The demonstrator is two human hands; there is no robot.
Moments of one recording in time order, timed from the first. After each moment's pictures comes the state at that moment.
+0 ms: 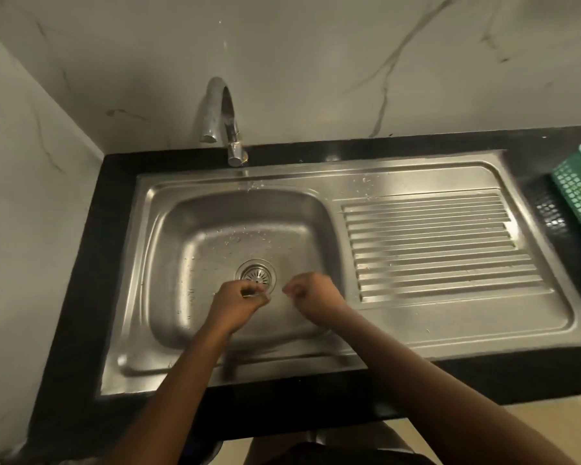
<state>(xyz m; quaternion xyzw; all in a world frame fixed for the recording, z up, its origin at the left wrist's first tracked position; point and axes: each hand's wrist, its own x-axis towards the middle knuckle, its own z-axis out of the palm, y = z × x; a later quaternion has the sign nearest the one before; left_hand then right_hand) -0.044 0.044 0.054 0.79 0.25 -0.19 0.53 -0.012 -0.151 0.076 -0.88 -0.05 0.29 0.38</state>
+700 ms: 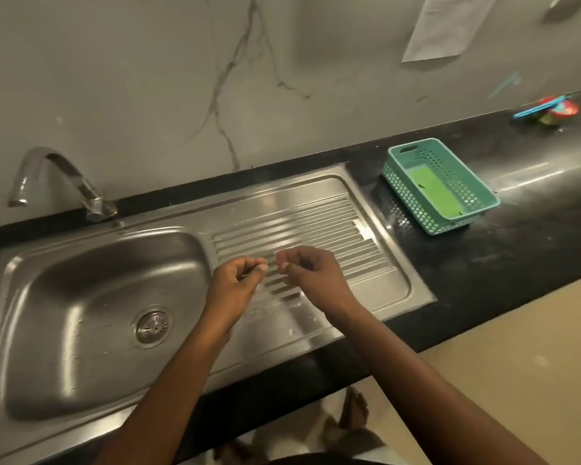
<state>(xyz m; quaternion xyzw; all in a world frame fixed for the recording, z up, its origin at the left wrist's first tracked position) -0.023 -0.216 0.152 0.77 0.06 -0.12 0.62 -0.045 -0.396 0.184 -0.75 0.11 0.05 0.65</state>
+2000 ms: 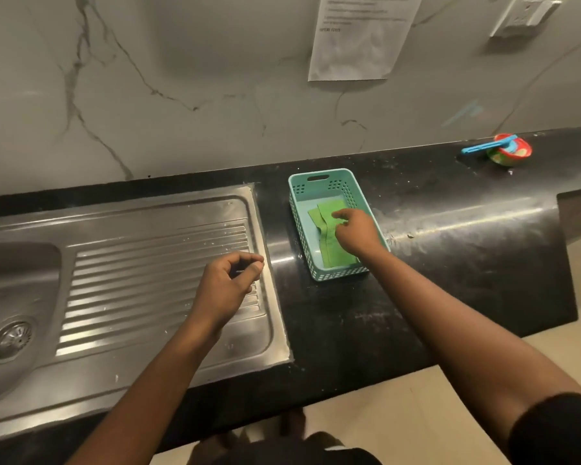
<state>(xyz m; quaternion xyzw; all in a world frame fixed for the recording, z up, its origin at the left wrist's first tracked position) 0.010 -0.533 0.191 0.76 0.08 -0.09 0.64 0.123 -0.801 0.158 -0.92 0.14 0.05 0.36</state>
